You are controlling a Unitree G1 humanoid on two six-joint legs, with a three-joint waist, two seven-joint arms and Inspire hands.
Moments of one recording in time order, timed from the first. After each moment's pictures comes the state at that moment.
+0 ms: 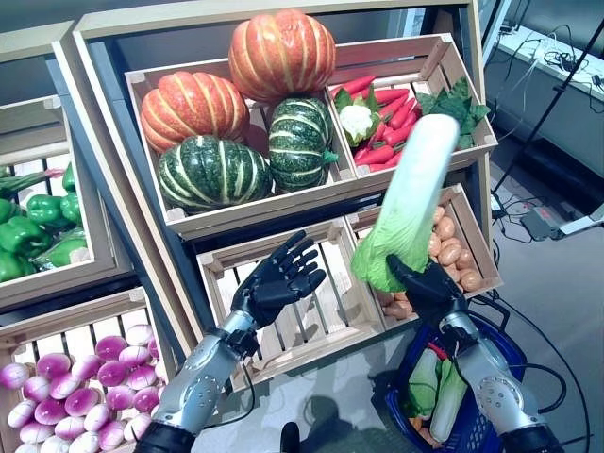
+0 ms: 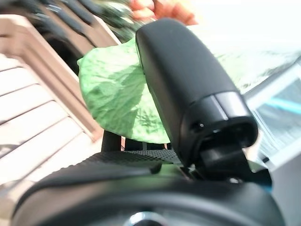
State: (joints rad) left arm -0.03 0.42 -0.19 0.03 -0.95 0.05 -0.23; right arm -0.01 -0.37 0.09 0.06 1.08 0.01 0.03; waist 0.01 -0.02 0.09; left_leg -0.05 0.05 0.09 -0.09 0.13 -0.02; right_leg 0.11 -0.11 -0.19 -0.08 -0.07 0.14
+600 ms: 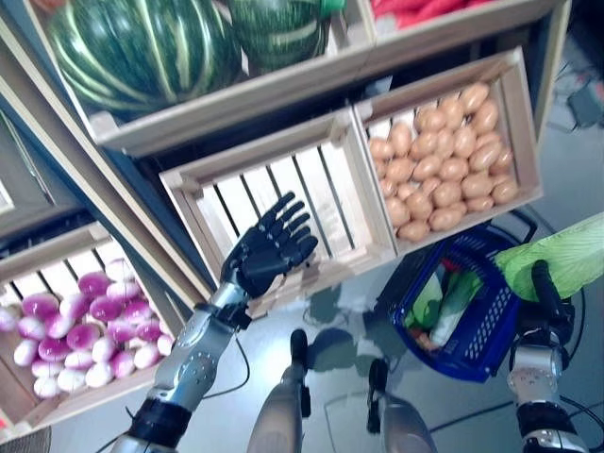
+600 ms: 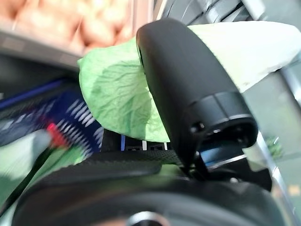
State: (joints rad) left arm -0.20 0.47 -0.17 0.02 -1.00 -0.06 -0.22; right arm -0.26 -0.40 -0.23 0.68 1.35 -0.33 -0.17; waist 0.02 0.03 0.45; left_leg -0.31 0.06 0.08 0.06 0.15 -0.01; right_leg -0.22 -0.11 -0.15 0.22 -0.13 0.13
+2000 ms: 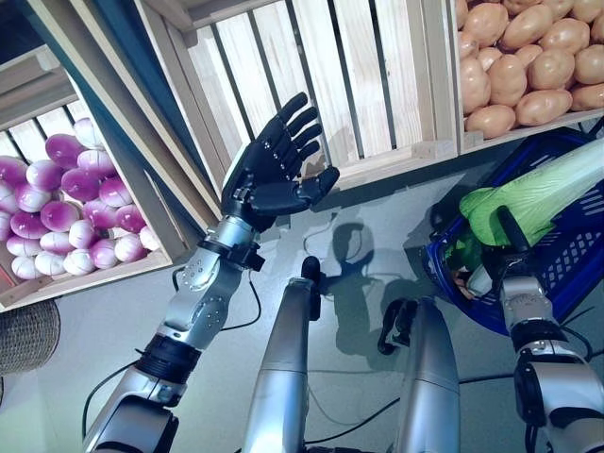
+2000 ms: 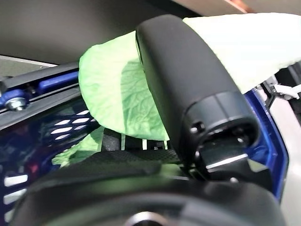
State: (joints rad) left arm -0.47 0.52 -0.26 0.06 -0.87 -0.20 -0.10; right arm -0.69 -0.50 -0.11 1.04 1.47 -0.09 -0.14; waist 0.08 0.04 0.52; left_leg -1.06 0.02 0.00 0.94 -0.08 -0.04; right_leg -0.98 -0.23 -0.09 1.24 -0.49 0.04
